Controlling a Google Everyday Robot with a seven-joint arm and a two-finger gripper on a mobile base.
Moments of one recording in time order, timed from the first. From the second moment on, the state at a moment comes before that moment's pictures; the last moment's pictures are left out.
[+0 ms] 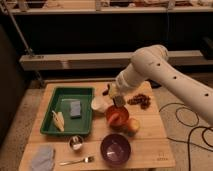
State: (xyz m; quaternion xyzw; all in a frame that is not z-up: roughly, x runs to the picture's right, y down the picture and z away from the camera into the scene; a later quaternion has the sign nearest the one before) arm 0.047 0.016 0.650 0.02 -0.31 -0.74 0.60
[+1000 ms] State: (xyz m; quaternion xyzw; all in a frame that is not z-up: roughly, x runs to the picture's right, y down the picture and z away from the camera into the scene) arm -0.160 0.011 0.691 0.08 -0.40 -0.80 0.45
